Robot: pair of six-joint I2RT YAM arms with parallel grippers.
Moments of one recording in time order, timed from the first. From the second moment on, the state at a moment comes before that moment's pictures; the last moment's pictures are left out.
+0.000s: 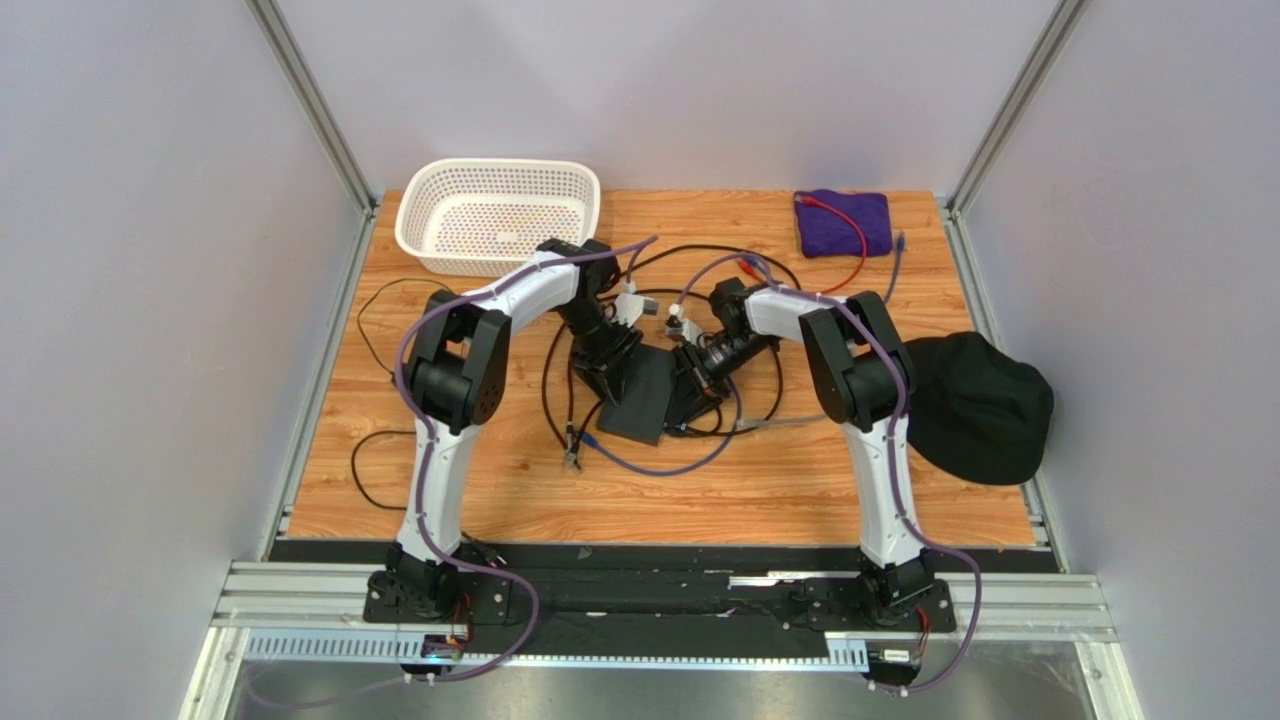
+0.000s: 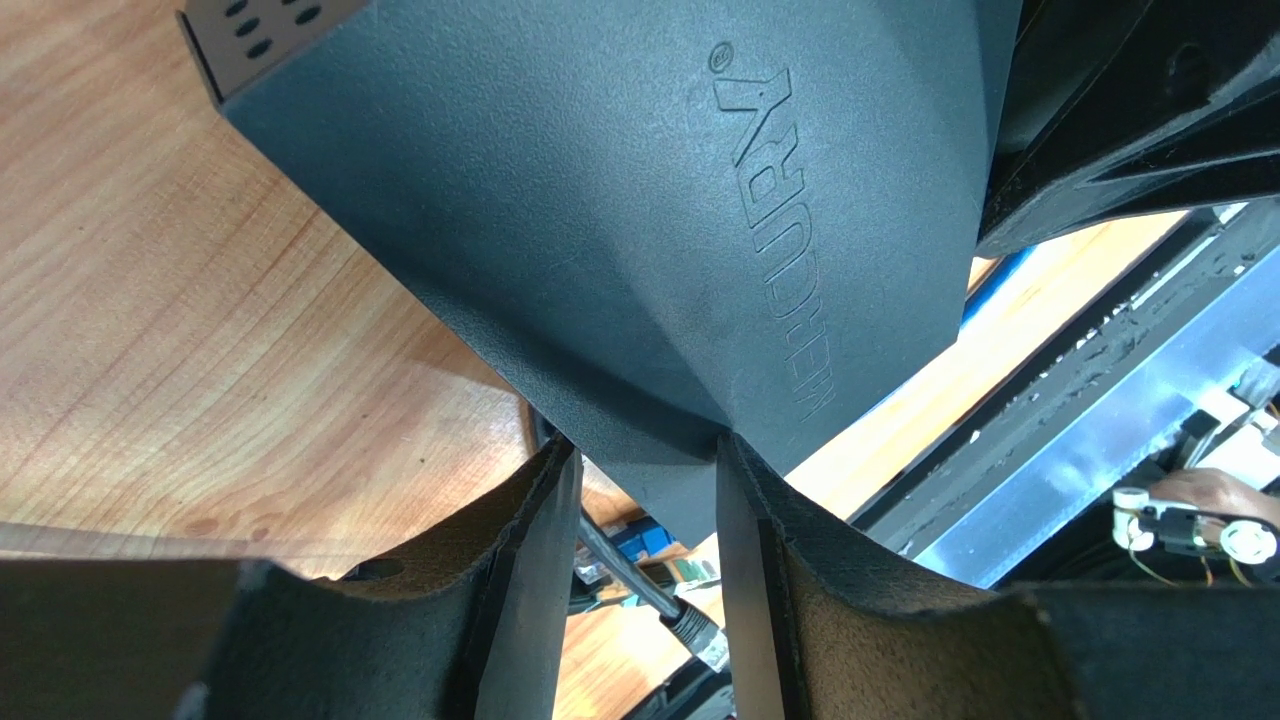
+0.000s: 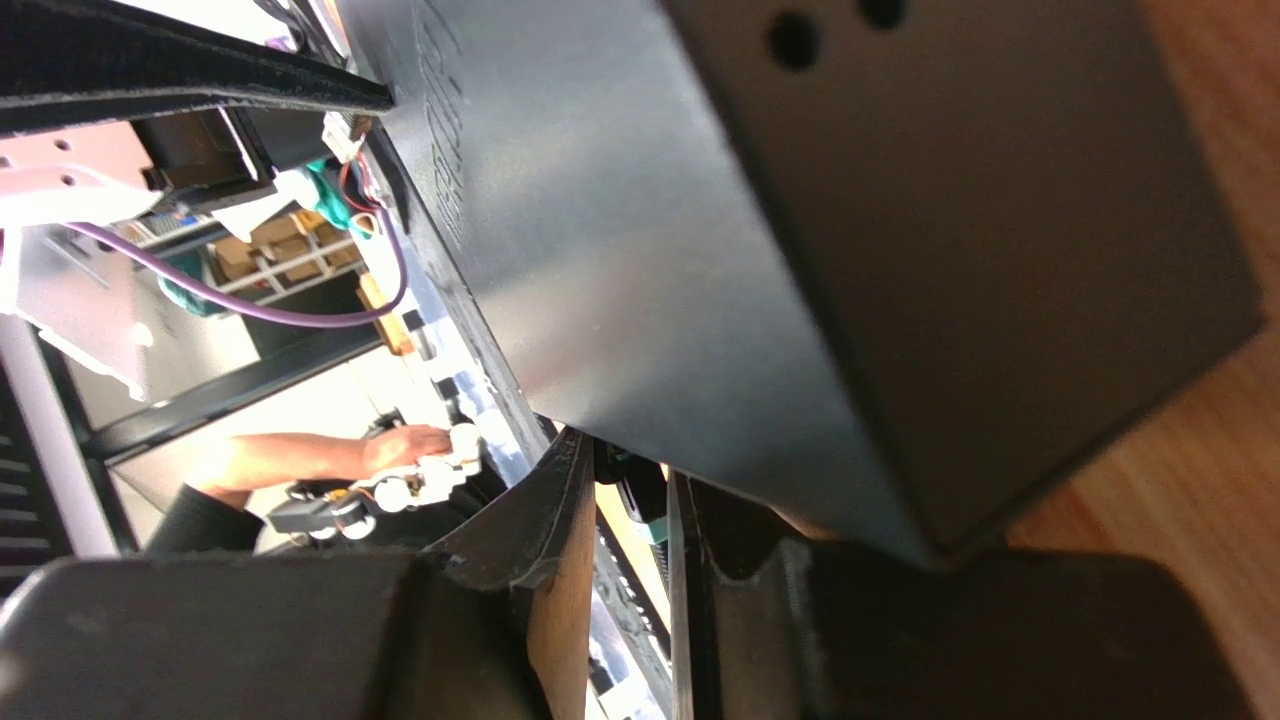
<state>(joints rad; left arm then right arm) -0.46 2.24 1.76 -1.13 0.52 0.22 0.40 2.28 1.53 -0.86 -1.00 -0.03</state>
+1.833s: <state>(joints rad) -0.46 2.24 1.77 -1.15 0.52 0.26 -0.01 1.98 1.66 -0.74 -0.70 -0.22</state>
